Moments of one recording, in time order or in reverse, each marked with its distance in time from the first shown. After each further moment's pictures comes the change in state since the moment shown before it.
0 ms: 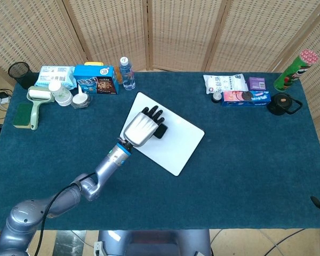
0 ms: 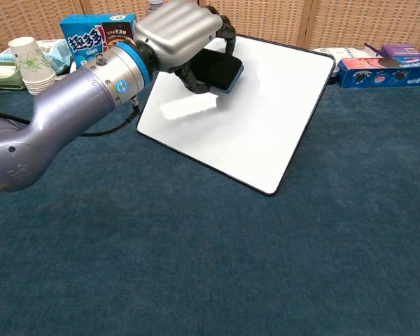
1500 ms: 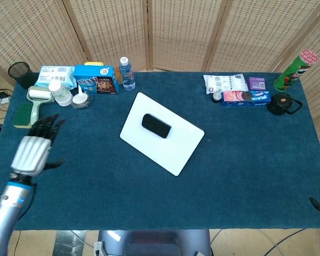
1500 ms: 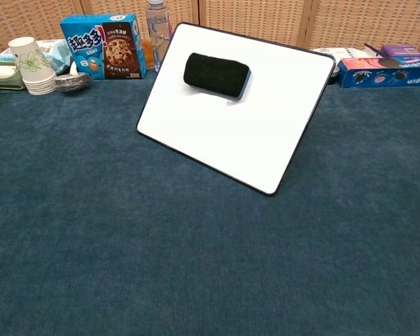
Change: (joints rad) left arm 0.618 0.911 0.236 -1.153 -0.265 0.294 0.083; right arm -0.011 -0.007 -0.010 -0.015 -0.030 0.038 -0.032
